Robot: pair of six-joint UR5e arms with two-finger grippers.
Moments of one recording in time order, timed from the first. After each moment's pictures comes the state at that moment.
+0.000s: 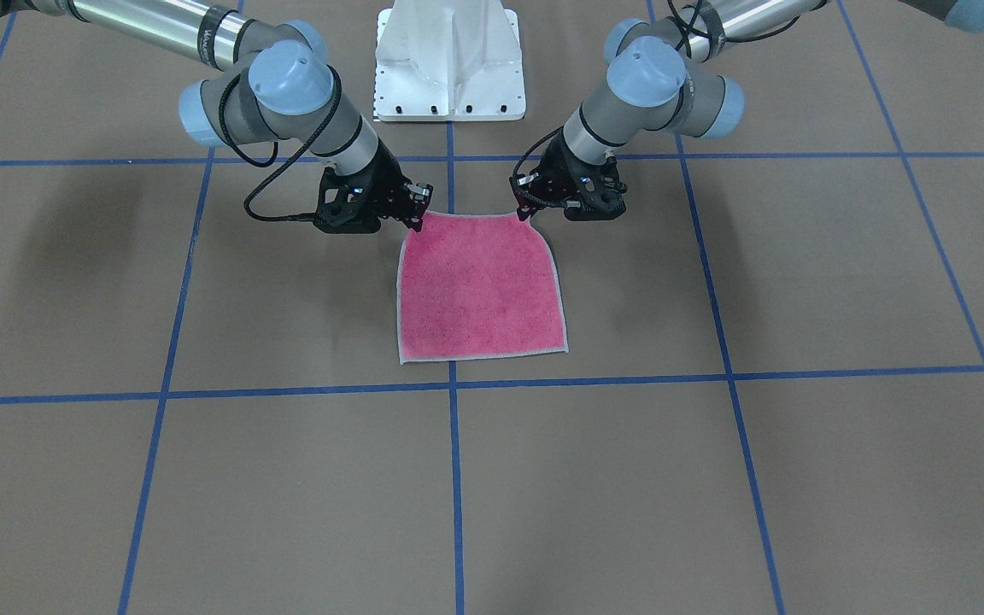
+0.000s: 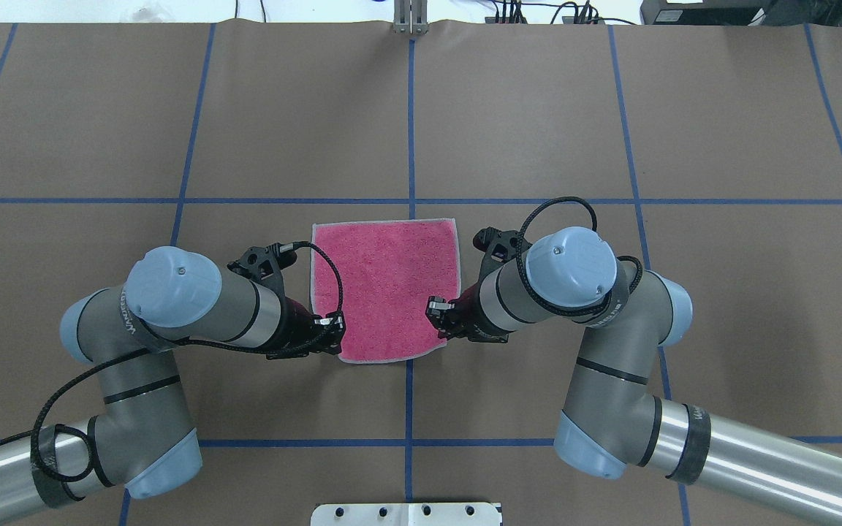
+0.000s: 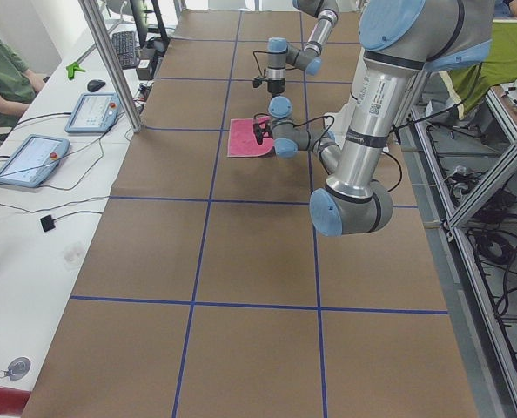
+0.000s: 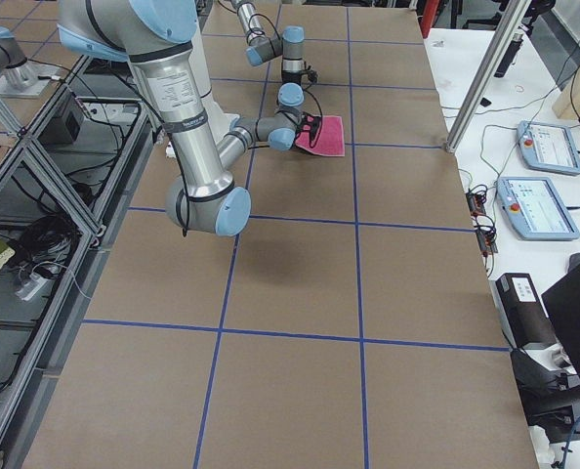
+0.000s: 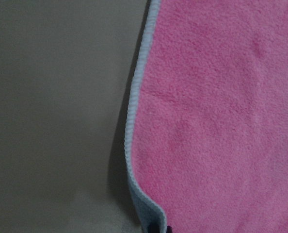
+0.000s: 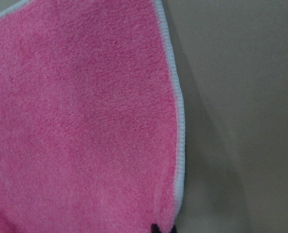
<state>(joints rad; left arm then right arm) -0.44 -1.98 -1.71 -2.20 -1.97 -1.64 0.45 -1.08 1.67 -1.04 1.96 1.63</state>
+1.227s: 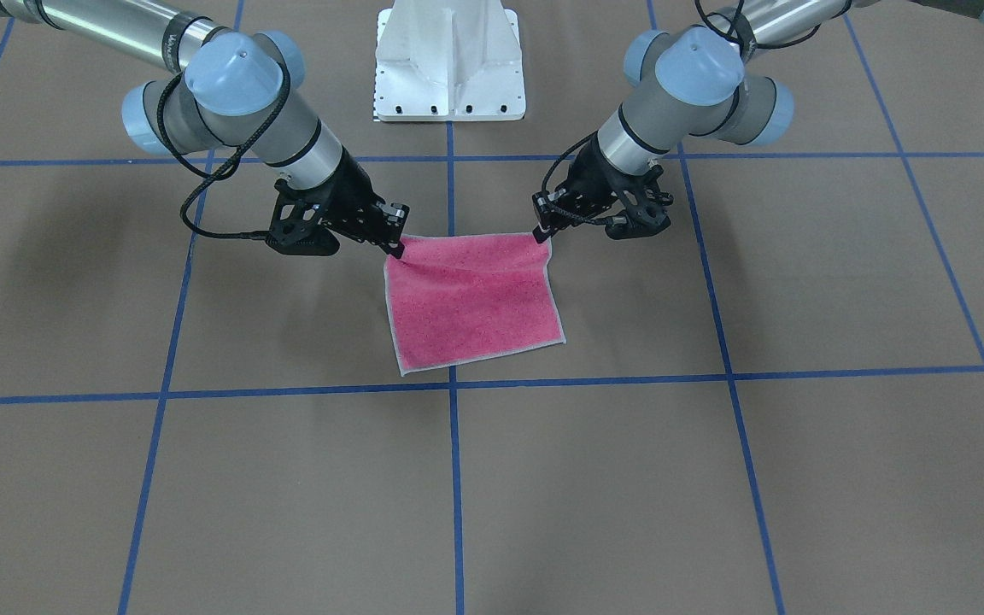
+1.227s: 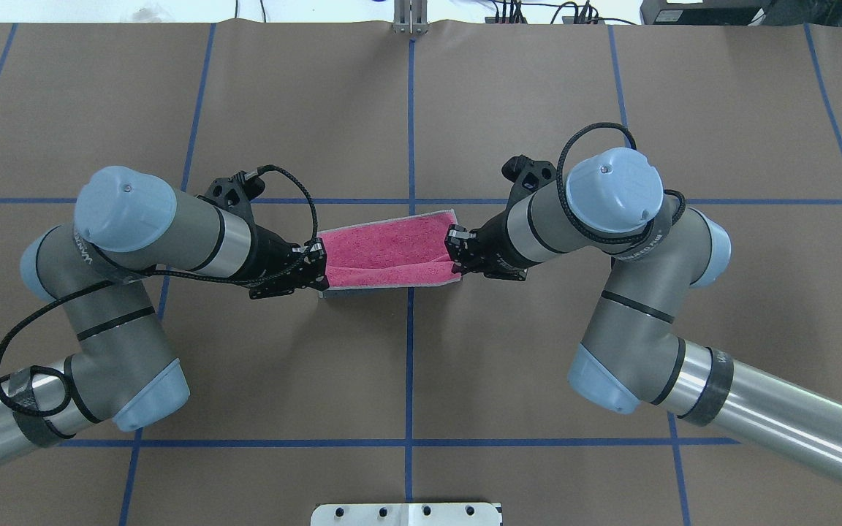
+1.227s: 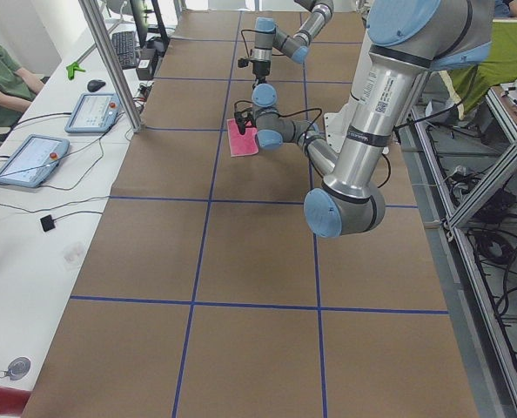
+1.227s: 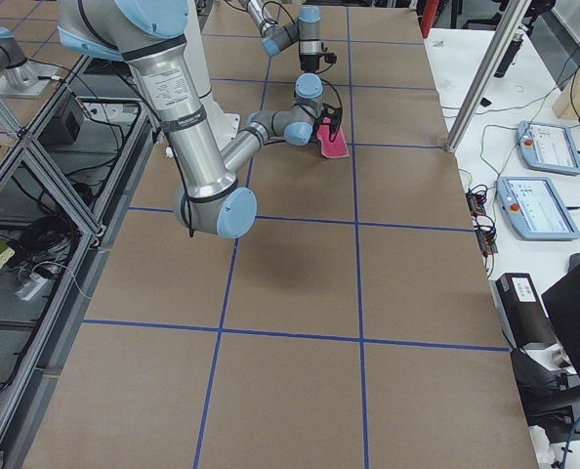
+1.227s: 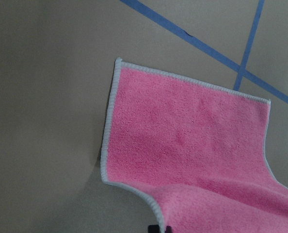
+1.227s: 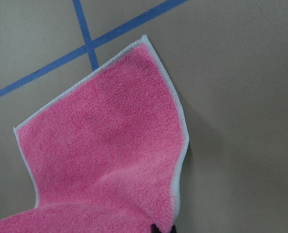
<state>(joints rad) -0.59 -2.00 -1.71 -2.21 -2.03 -1.70 0.58 -1.04 1.66 -1.05 2.00 1.64</state>
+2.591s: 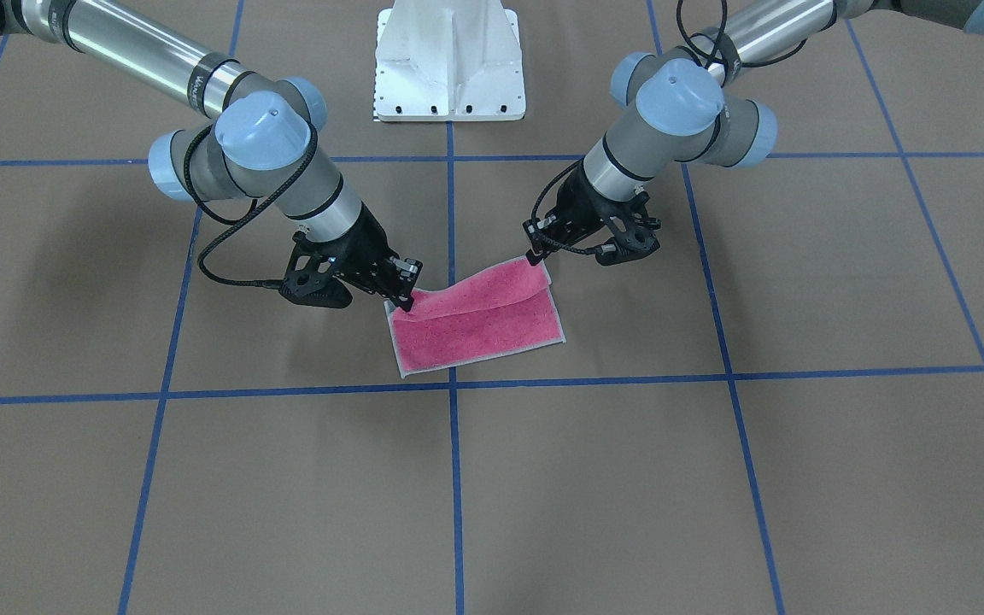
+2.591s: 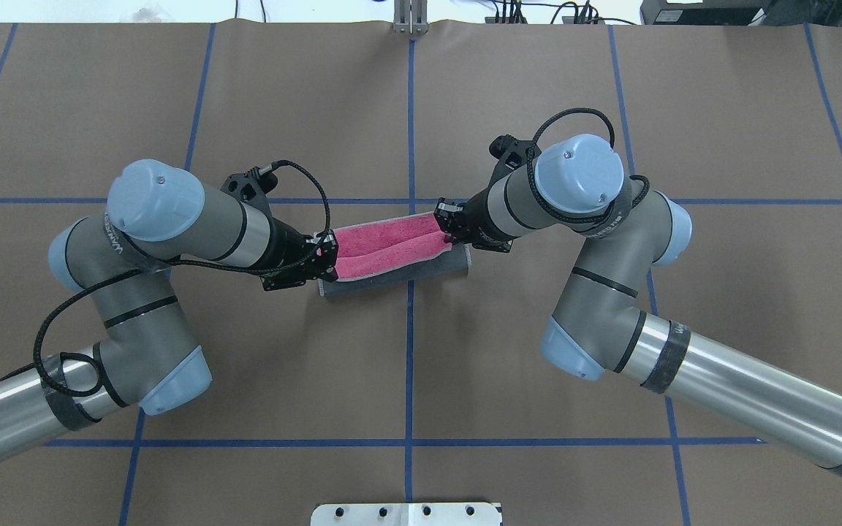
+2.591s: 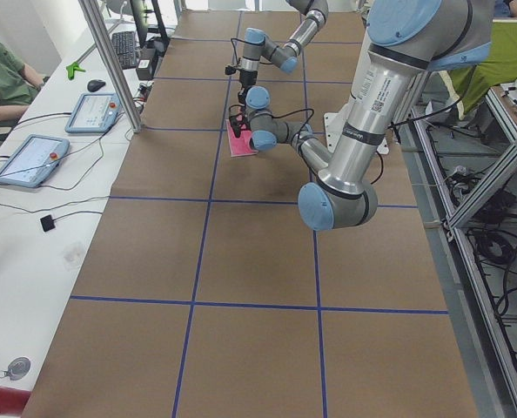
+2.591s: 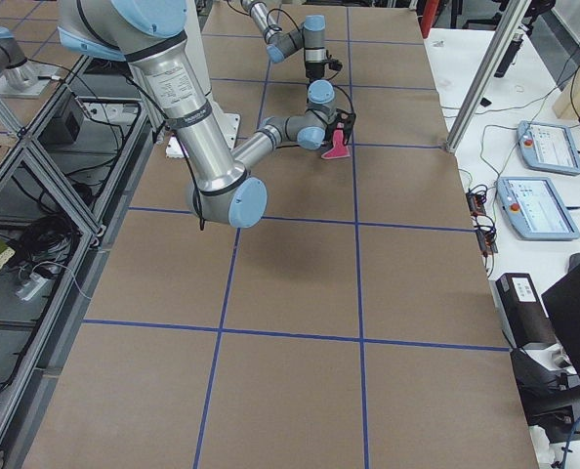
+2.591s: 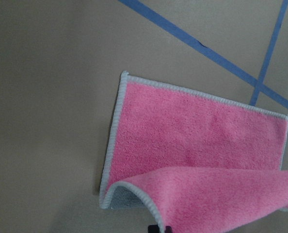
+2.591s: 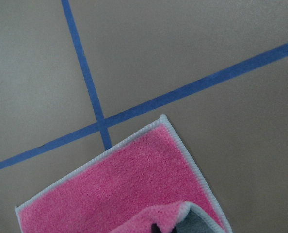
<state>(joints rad) -0.60 -2.07 -1.61 -2.21 -2.03 -1.73 0.60 -0.97 1.49 -0.97 1.93 1.64</state>
